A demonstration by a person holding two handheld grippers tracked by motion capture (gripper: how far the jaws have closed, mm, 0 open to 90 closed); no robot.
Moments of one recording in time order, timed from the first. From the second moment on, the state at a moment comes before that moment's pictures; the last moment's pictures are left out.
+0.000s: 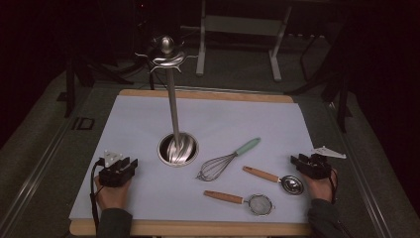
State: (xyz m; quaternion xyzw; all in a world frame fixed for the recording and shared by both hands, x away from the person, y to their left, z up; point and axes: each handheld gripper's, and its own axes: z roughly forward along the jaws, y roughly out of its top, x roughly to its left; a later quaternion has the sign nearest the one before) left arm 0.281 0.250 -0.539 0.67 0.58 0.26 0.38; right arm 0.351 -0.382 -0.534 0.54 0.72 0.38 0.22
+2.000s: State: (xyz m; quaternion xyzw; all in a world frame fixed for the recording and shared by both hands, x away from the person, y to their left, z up) left arm 0.279 0.242 -0.540 0.70 0.54 0.26 0.38; right arm 0.442 -0.221 -0.518 0.43 0.85 0.28 0.14
